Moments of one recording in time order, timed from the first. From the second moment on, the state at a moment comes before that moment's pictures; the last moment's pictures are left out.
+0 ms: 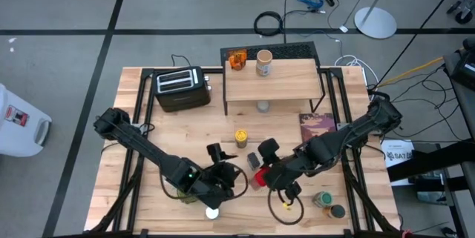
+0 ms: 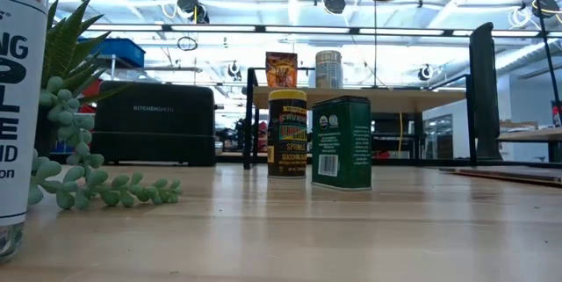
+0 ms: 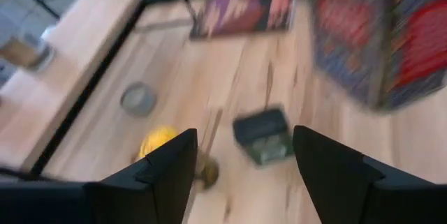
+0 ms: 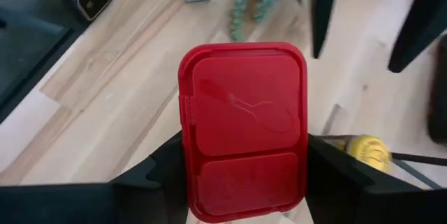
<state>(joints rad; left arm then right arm) -0.57 1.78 1.46 -0.57 -0.83 -0.37 0.49 1.65 1.59 -0.94 0.20 -0.15</state>
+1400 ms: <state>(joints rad) -0.43 1.71 1.46 -0.54 -0.79 -0.15 0.05 1.48 1.67 -1.07 0.19 -0.33</state>
